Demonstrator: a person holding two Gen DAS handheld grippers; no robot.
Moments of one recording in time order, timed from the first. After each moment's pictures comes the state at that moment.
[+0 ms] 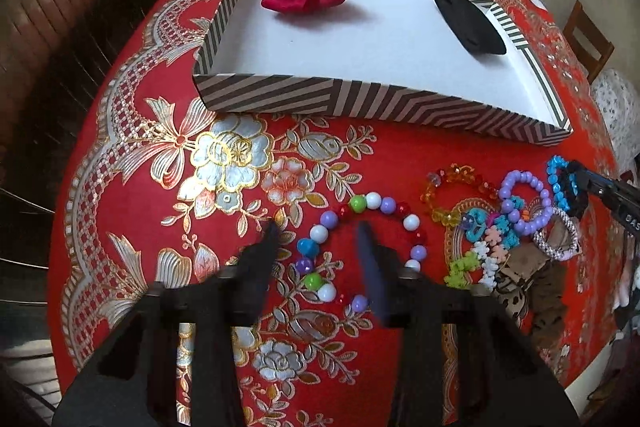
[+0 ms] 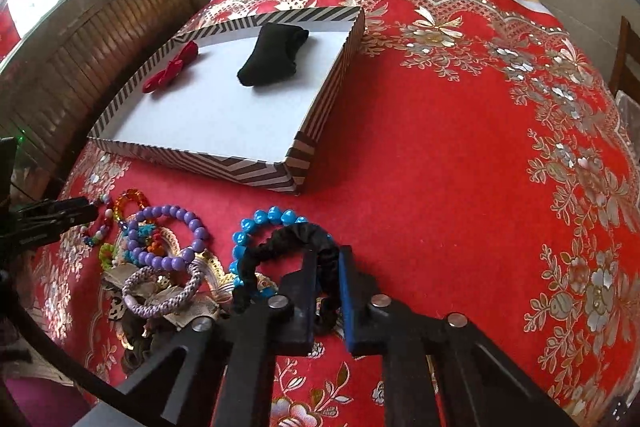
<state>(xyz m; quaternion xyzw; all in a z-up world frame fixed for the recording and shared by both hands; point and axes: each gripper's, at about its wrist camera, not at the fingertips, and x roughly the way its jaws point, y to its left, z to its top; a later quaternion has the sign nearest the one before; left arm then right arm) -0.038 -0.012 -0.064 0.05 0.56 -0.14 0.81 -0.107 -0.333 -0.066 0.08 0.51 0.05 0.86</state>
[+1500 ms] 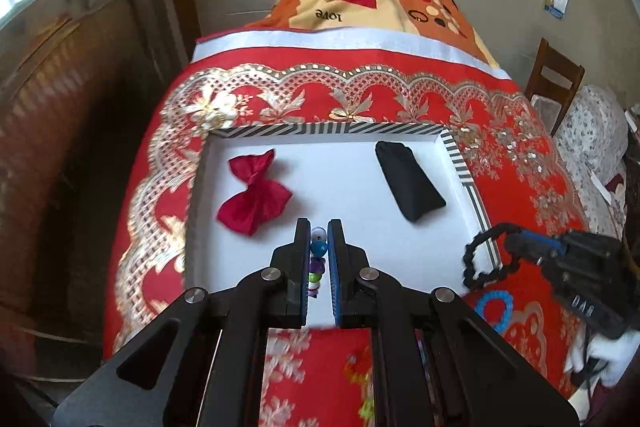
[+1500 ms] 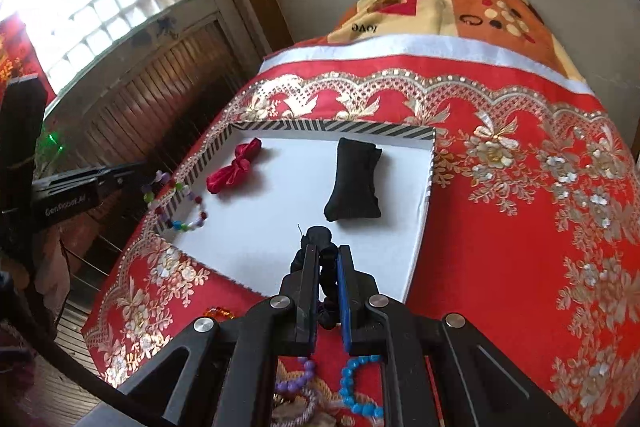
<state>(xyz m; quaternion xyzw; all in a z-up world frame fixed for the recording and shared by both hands) 0.048 -0.089 0.048 0.07 0.46 -0.19 0.86 -0.041 -0.298 0.014 0.11 0.44 0.10 0.89</state>
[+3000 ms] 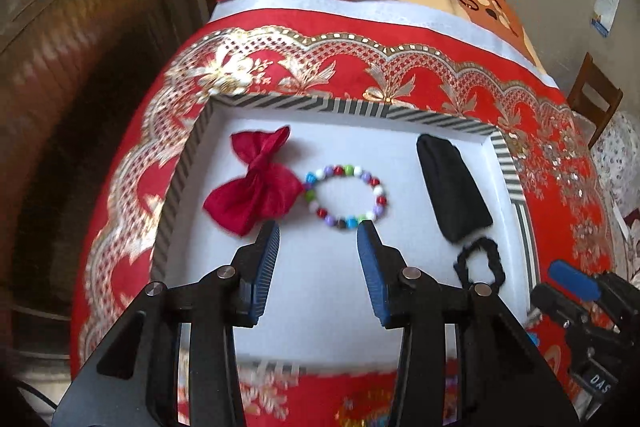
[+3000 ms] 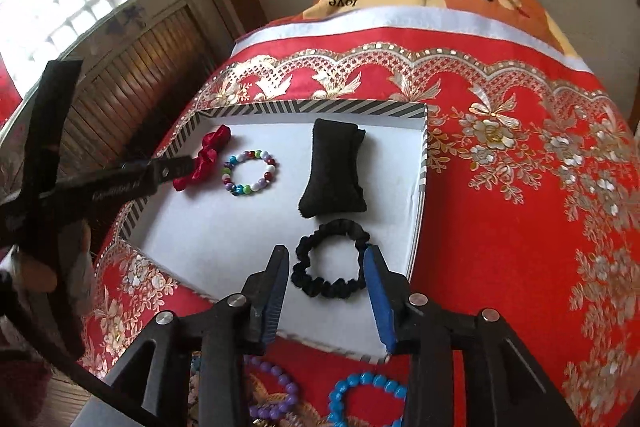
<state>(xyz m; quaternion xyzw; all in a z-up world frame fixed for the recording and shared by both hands) 0.068 -0.091 0.001 0.04 0.49 -0.12 0.86 -0.021 -0.293 -0.010 0.11 0.46 0.07 0.88</state>
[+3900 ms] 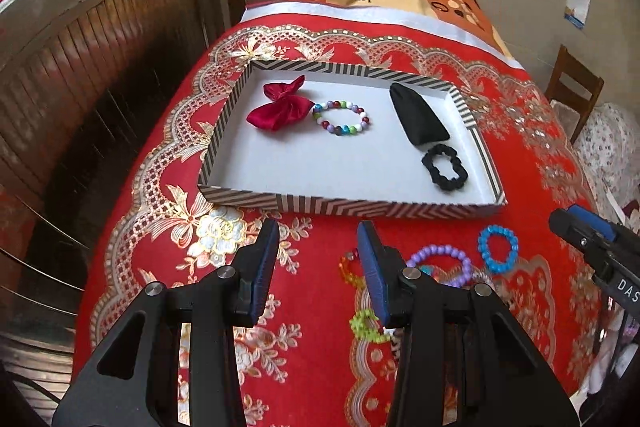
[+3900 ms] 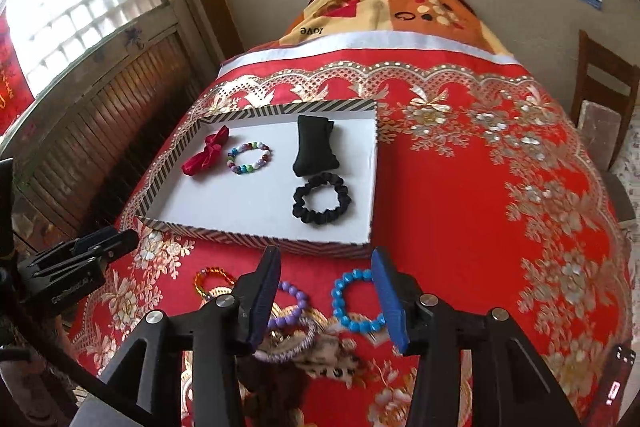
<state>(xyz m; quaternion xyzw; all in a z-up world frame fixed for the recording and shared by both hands) -0.074 -0.056 0.024 0.04 0.45 -0.12 0.88 -0.129 -0.282 0.025 0.12 0.42 -0.01 0.90</state>
